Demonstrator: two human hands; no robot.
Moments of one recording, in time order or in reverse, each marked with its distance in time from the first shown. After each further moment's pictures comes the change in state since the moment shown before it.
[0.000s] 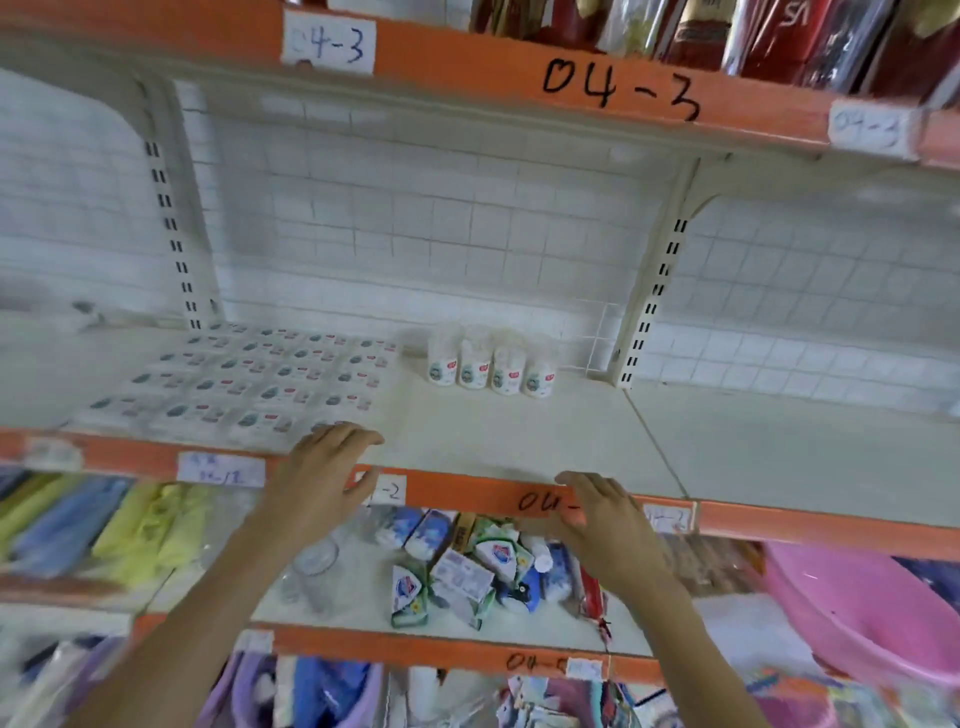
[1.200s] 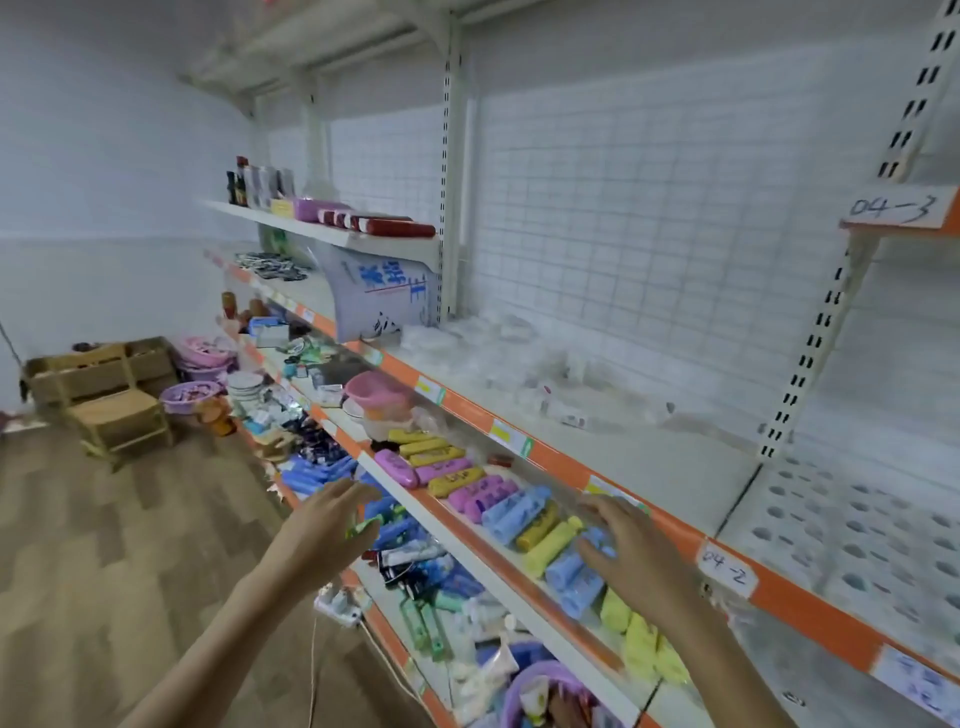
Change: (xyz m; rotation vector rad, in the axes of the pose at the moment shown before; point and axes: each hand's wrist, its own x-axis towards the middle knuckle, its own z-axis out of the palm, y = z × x) left_hand -0.390 -0.388 -0.304 0.187 0.055 -0.857; right_hand 0.085 -0.605 0.128 0.456 -0.247 -0.658
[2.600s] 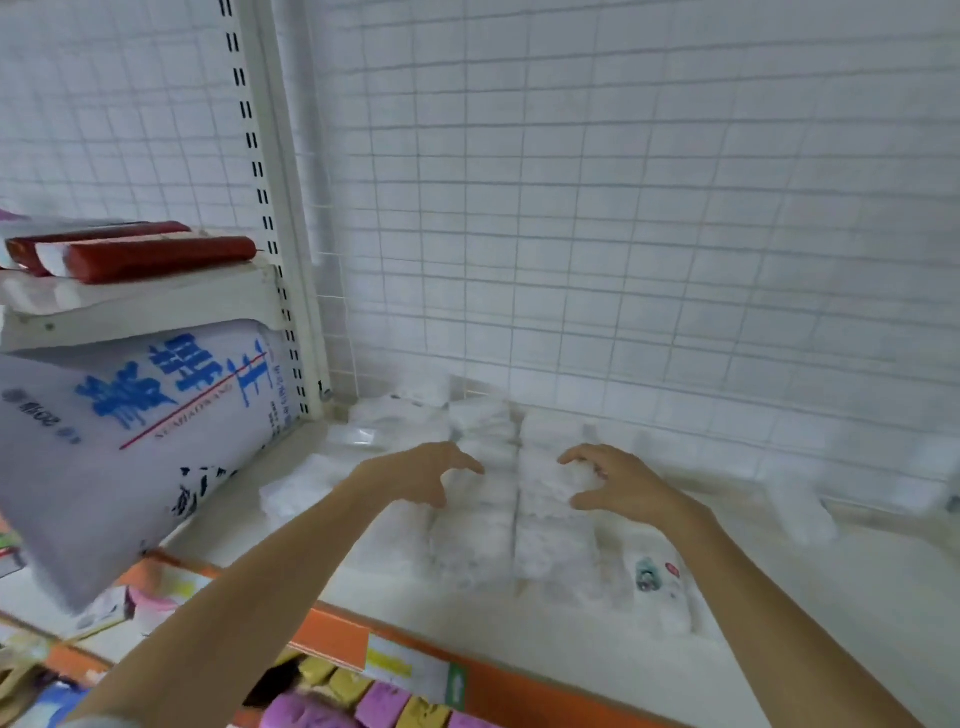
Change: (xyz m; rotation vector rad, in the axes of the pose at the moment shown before) left_hand 0.620 -0.106 0.187 -0.025 -0.792 0.658; right_hand 0.477 0.102 0.103 0.213 -0.082 0.500
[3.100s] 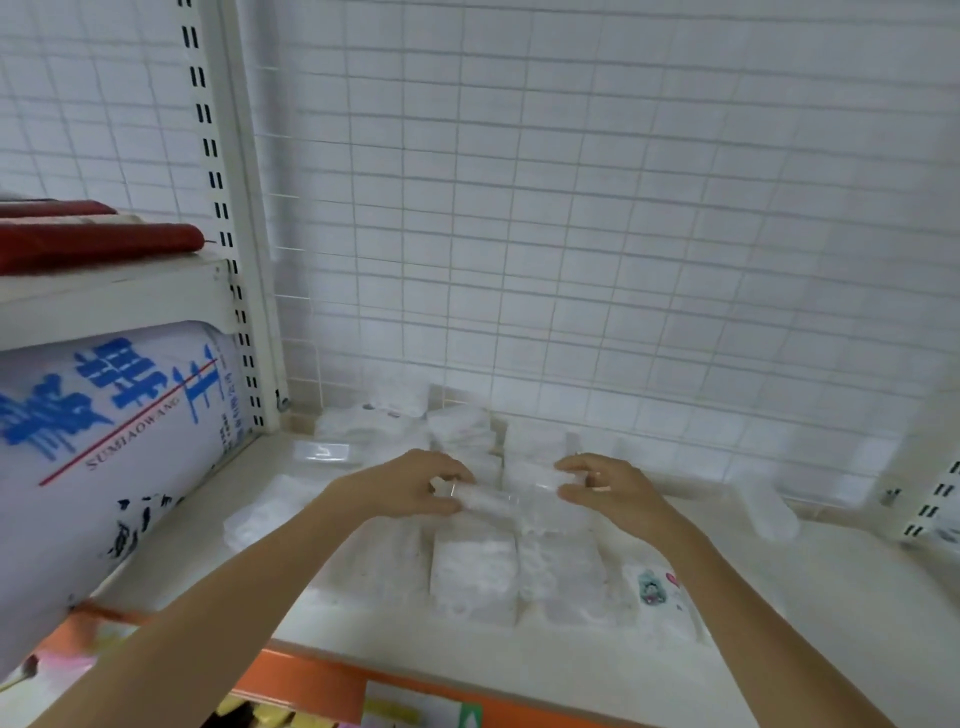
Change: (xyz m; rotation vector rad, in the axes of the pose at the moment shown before) left_hand 0.010 -0.026 0.003 -0.214 0.135 0.304; right_hand -0.004 -0.007 0.013 0.172 0.224 0.075
